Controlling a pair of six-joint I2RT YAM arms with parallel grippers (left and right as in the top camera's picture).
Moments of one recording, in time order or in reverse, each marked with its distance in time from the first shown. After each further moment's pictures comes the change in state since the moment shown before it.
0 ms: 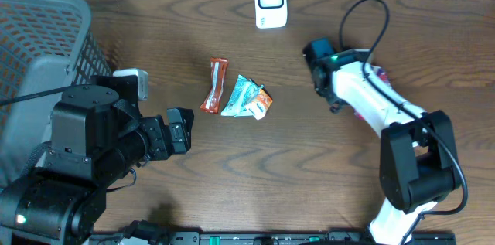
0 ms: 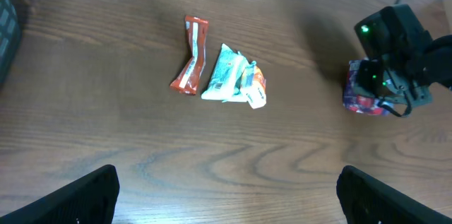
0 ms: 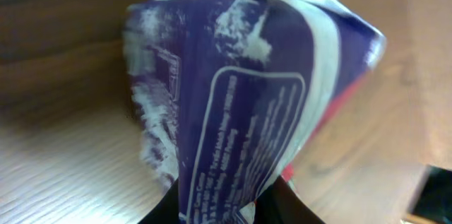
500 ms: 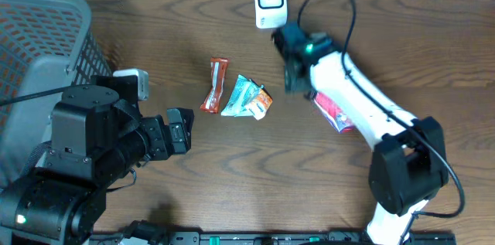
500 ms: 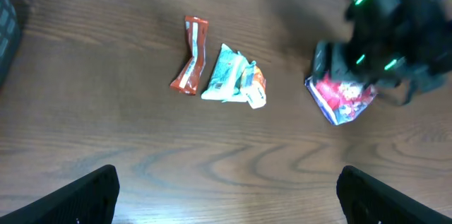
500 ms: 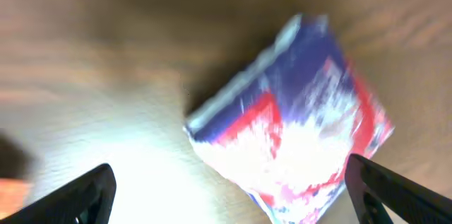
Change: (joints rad) left arm 0.000 0.000 0.000 0.001 0.000 0.000; right arm 0.128 0.020 0.289 -0.091 -0.302 -0.146
